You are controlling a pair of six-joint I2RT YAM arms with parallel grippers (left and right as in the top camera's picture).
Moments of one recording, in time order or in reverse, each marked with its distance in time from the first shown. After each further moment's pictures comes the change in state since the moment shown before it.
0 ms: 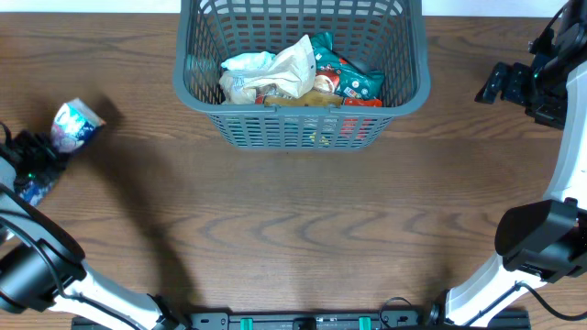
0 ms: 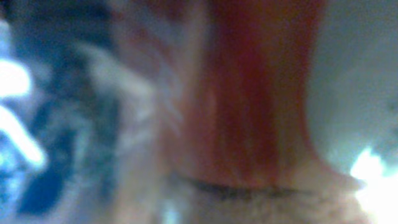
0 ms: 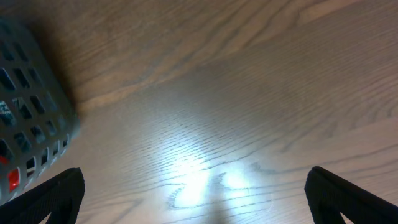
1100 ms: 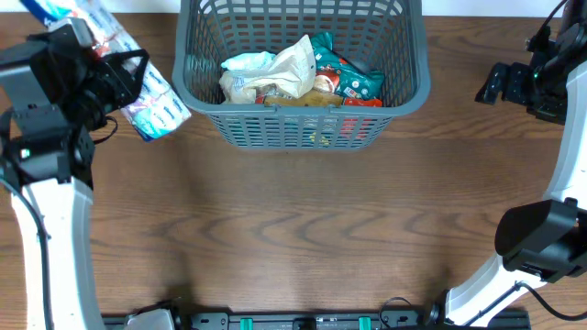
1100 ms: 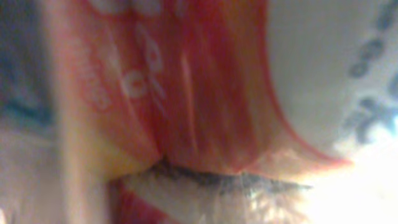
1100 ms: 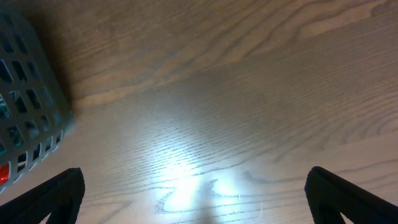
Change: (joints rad) left arm -0.538 -0.647 -0.003 -0.008 -0.066 1.240; right arm 0.000 0.000 0.000 0.019 0.000 -0.072
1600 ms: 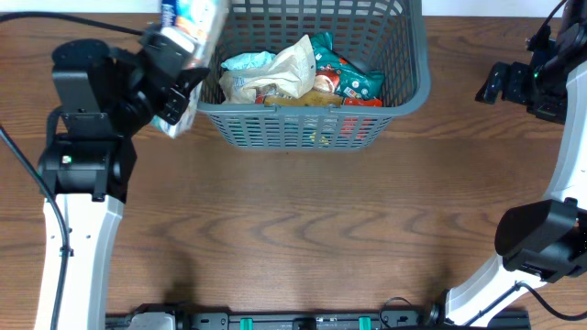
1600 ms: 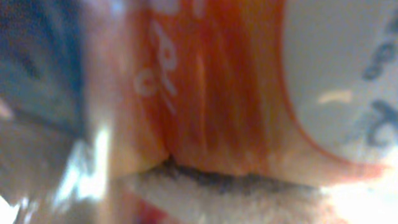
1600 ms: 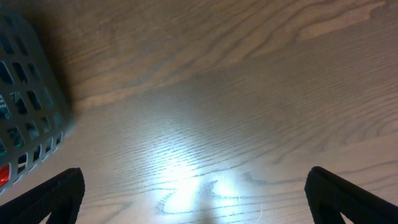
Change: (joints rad) left arm -0.247 -0.043 0.000 0.064 -0.028 0.847; right arm 0.000 0.000 0.000 0.005 0.000 0.000
